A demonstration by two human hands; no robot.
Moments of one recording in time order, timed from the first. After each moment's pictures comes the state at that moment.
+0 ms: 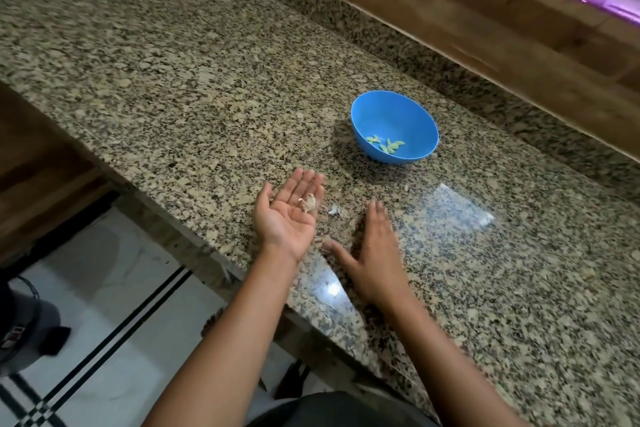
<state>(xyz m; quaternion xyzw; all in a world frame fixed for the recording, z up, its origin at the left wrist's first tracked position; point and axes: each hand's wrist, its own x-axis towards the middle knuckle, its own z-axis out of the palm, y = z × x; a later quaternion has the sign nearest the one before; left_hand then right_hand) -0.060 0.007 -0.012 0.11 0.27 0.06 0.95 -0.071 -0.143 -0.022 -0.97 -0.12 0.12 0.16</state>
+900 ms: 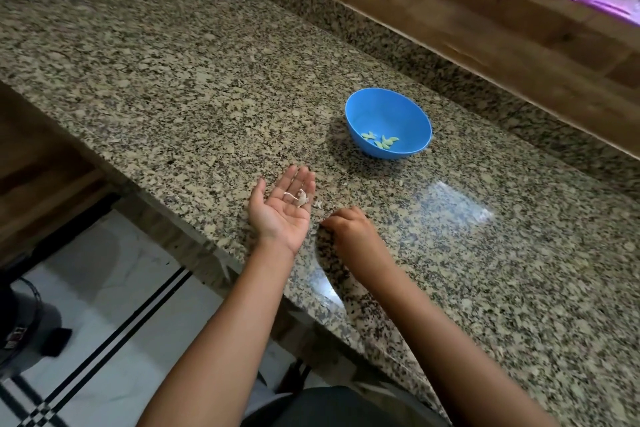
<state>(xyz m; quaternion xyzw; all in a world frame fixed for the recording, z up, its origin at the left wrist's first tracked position) -0.063 0.006 -0.010 0.10 0.29 0.08 0.95 -0.061 -0.122 -0.002 -0.94 -0.30 0.05 0.16</state>
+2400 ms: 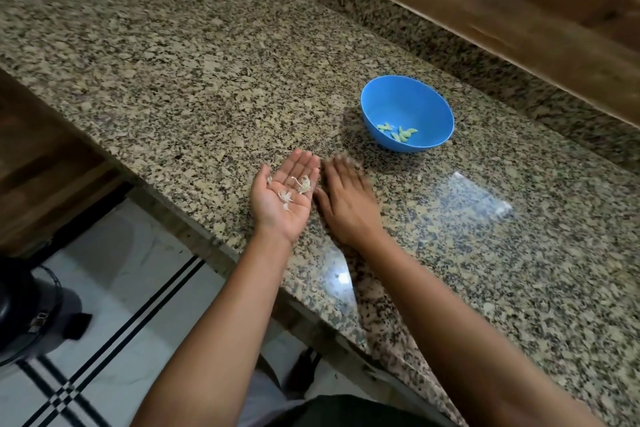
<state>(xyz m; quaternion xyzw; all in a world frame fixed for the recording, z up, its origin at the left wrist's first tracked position) -0.048 0.028 -0.015 0.10 0.25 0.06 0.96 -0.011 -0.087 -0.033 -0.96 -0.24 0.07 0.09</state>
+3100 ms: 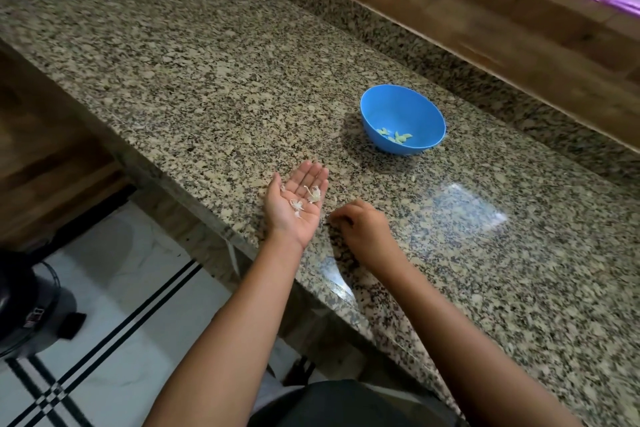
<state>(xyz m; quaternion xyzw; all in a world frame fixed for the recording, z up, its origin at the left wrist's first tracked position) -0.070 0.008 -0.017 0.11 0.26 0.07 0.96 -0.064 -0.121 -0.006 -0.93 -0.26 0.04 0.26</state>
